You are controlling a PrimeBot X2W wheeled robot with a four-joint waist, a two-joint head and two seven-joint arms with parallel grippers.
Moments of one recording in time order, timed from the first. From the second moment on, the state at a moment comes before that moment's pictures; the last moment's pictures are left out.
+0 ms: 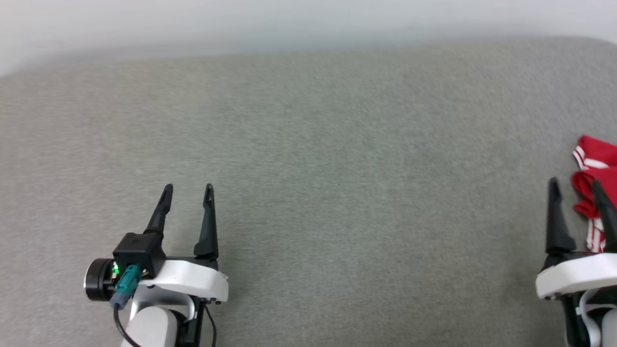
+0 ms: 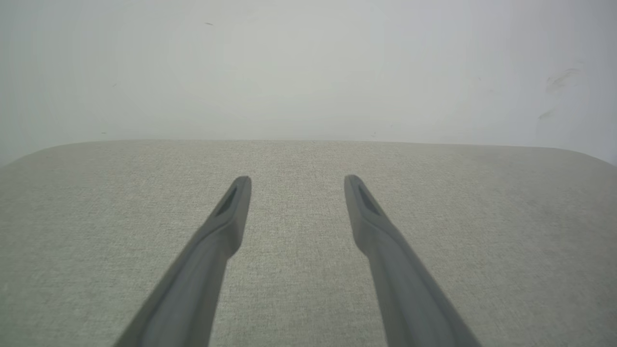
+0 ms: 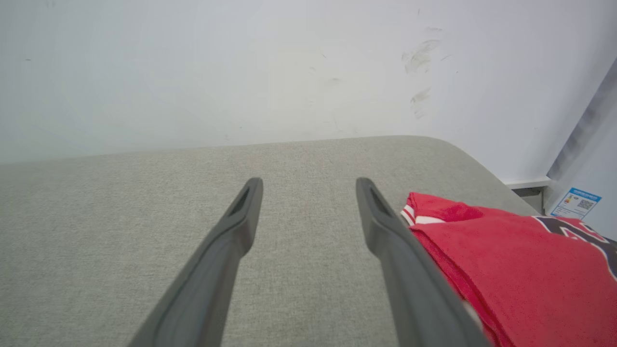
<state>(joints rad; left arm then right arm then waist) -0.17 0.09 -0.08 0.16 -0.17 0.02 -0.26 -0.14 -0.09 -0.24 0.09 0.12 0.13 -0.15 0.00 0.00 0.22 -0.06</state>
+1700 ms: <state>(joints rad) 0.01 0.06 0.04 0.20 -0.12 -0.08 -0.26 0.17 -0.05 -0.06 -0.25 0.06 0.13 0.00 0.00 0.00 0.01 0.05</state>
